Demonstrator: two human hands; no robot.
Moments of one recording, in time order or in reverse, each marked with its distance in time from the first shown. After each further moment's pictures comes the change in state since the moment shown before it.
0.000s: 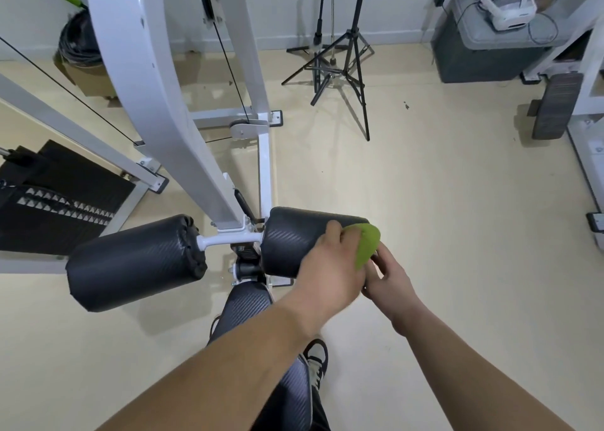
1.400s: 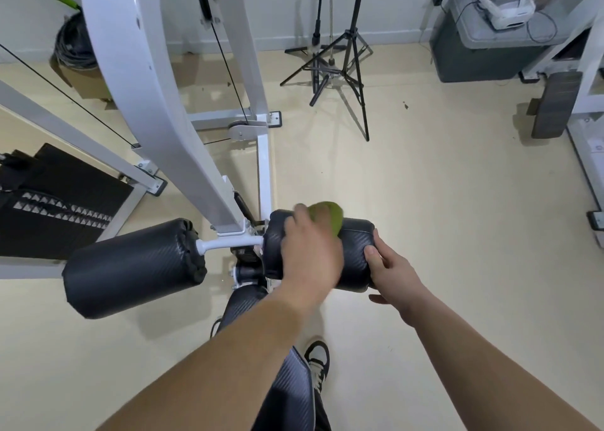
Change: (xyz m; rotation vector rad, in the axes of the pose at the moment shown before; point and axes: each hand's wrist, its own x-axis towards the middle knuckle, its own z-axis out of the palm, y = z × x) left_hand 0.024 -0.021 -0.007 0.062 0.202 -0.289; right_hand 0.017 -0.014 -0.008 -0.061 -0.016 0.175
